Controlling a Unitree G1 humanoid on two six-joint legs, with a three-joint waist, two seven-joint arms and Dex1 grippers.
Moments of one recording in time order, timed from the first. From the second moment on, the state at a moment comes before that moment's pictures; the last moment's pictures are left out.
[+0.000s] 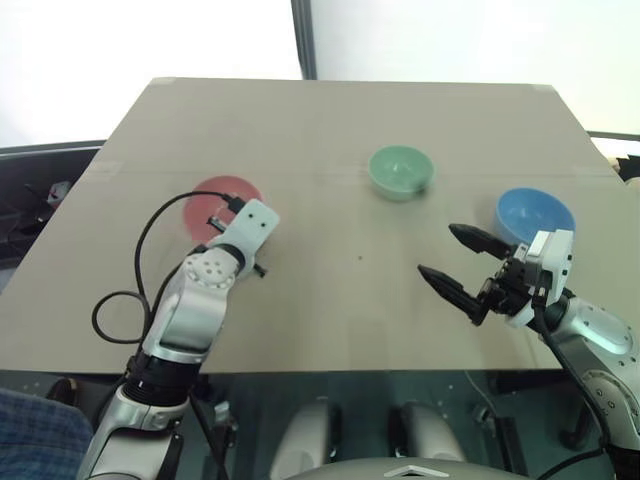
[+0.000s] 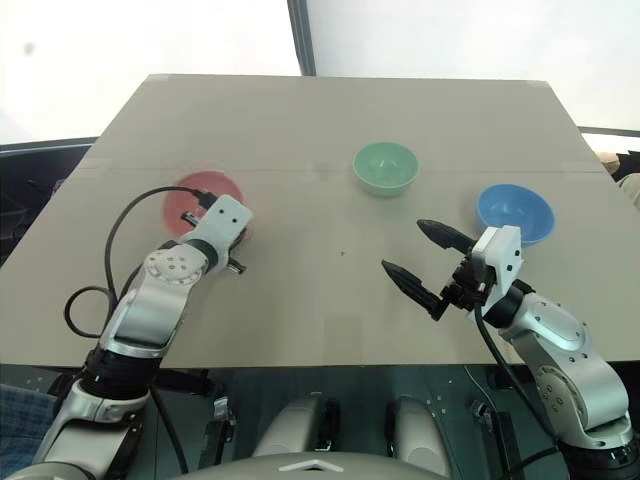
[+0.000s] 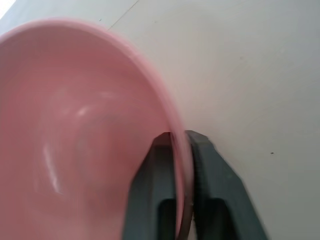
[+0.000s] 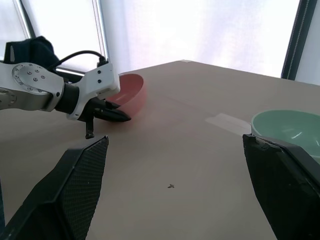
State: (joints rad) left arm -0.36 0.57 -0.15 -0.24 0.20 0.82 -0.37; right arm 0.05 -0.54 -0.09 -0.59 0.64 0.32 0.67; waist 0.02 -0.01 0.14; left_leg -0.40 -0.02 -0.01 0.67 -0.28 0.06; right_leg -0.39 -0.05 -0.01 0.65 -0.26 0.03
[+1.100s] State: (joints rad) left arm -0.44 0.73 -0.37 -0.23 0.11 -0.02 -0.93; right arm 0.08 -0.53 -0.09 -0.61 0.63 0.32 0.65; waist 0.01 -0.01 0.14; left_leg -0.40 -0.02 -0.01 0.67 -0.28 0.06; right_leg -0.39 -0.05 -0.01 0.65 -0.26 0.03
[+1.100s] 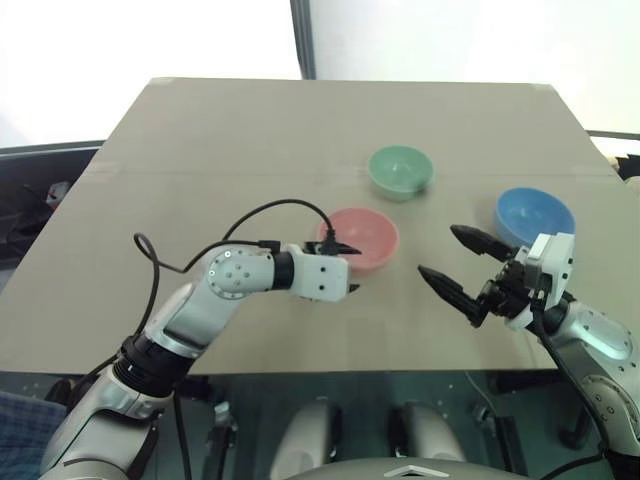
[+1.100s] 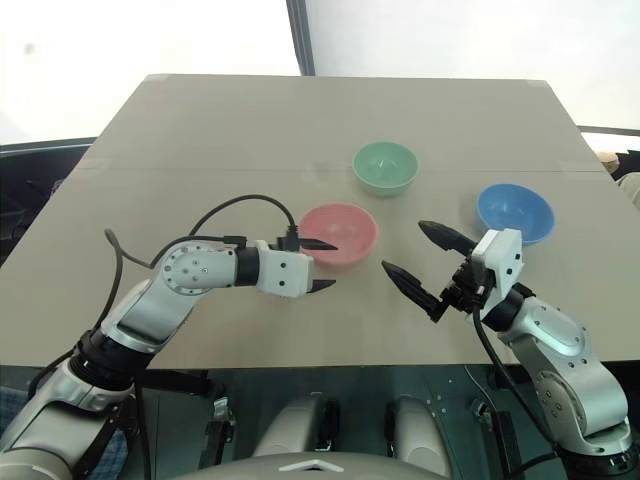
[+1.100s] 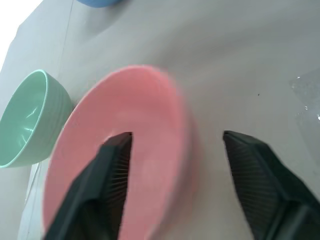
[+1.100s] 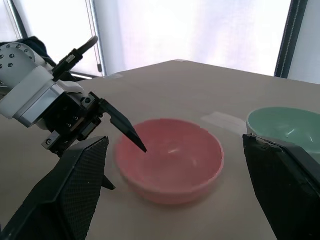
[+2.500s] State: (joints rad) left arm 0.08 0.64 0.44 -0.58 -0.87 0.59 -0.67; right arm -1.17 -0.25 0.43 0.94 -0.19 0.14 0.69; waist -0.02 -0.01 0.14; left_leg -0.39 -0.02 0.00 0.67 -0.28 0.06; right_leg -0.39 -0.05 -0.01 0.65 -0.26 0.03
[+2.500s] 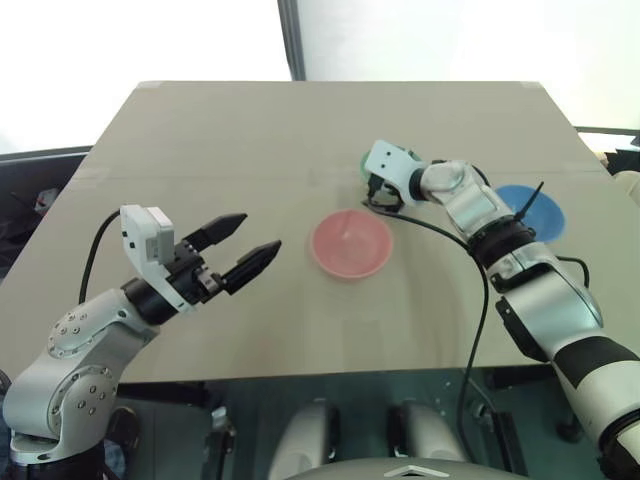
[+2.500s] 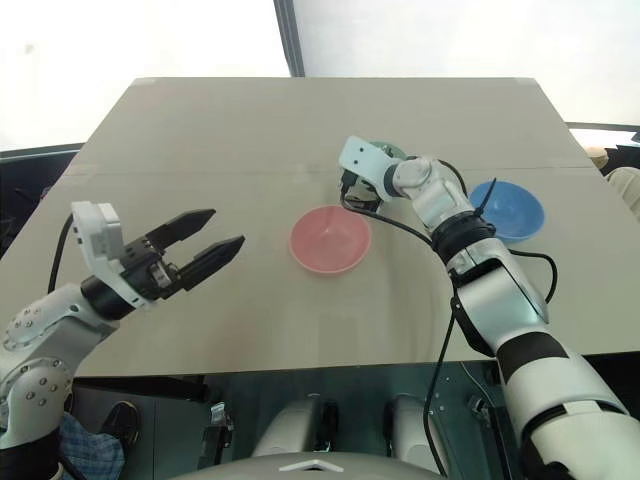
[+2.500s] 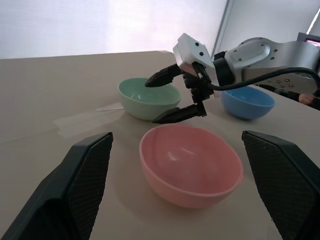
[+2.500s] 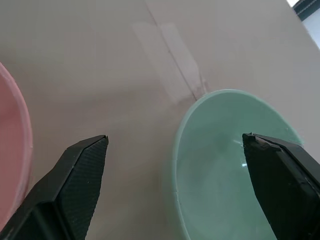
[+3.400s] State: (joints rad) left arm 0.12 0.66 0.42 -0.62 -0.87 0.54 -0.69; right arm -1.05 -0.28 0.31 0.63 -0.01 -0.25 1.06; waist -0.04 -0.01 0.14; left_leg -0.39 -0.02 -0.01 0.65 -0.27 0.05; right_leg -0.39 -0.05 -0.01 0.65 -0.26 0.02
